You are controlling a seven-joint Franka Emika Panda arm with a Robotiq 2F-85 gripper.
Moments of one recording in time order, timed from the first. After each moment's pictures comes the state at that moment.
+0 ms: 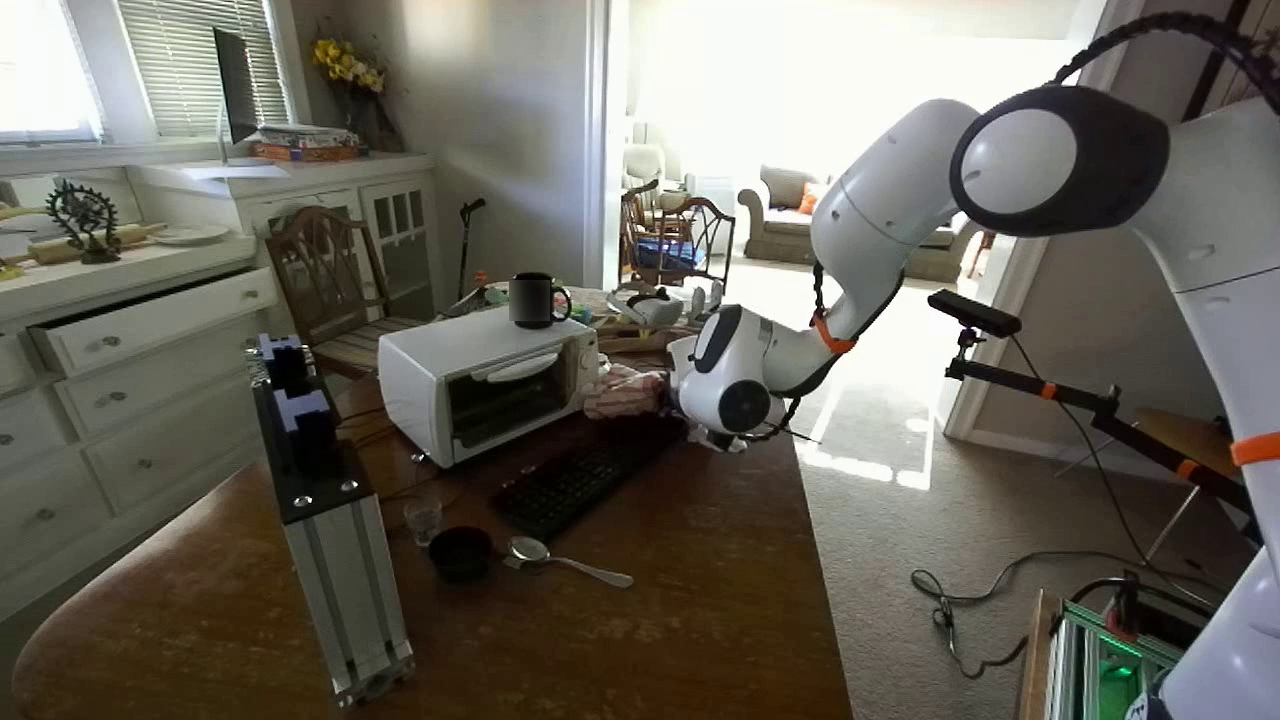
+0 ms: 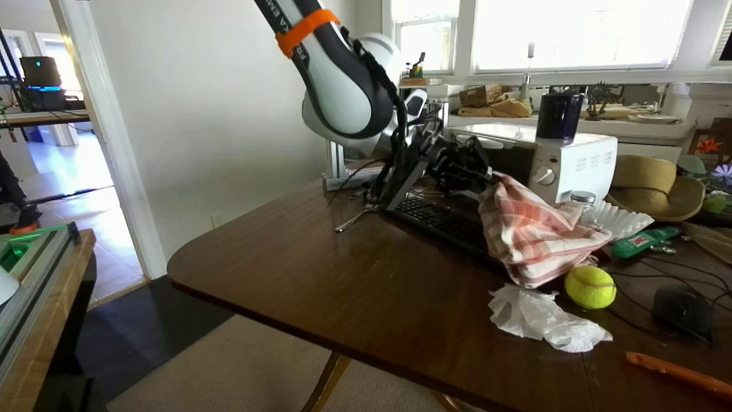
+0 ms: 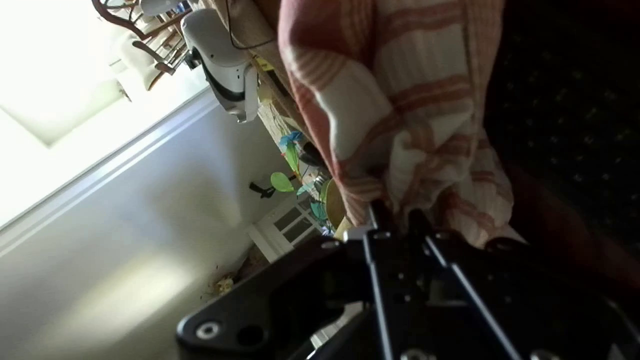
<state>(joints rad) -0.29 0.66 0.07 -1.84 -2.51 2.51 1.74</state>
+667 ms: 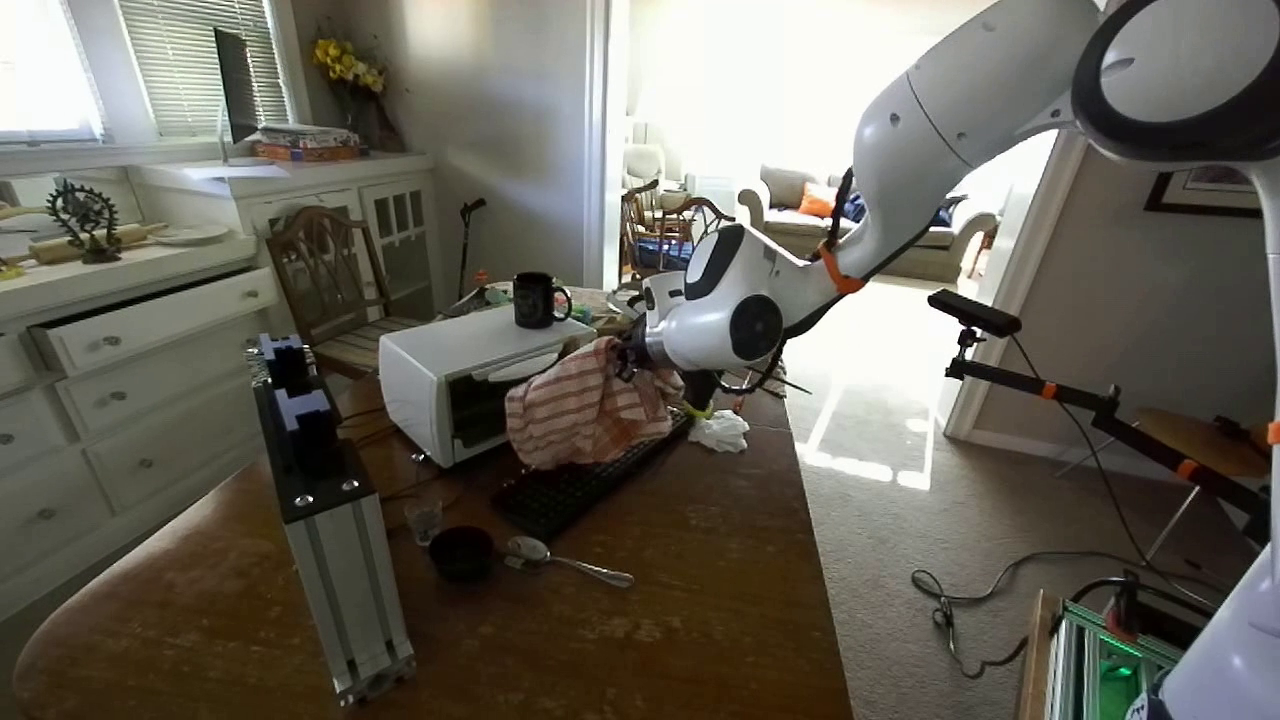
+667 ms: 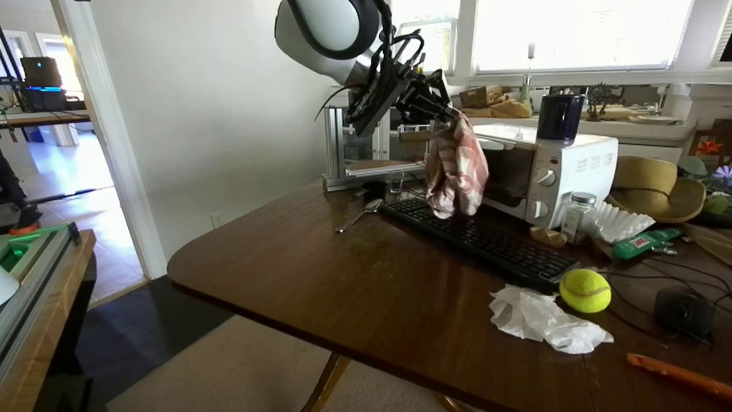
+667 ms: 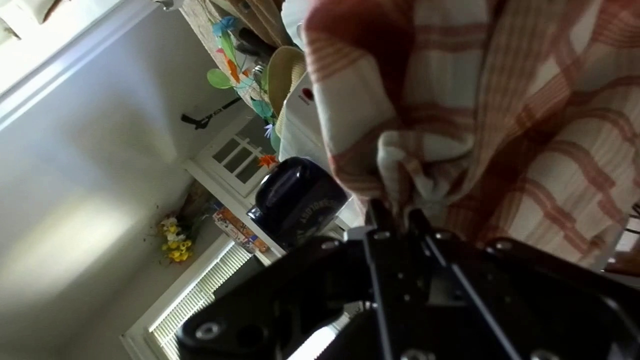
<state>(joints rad) -0.33 0.43 0.22 -1.92 -2.51 2.75 1.72</state>
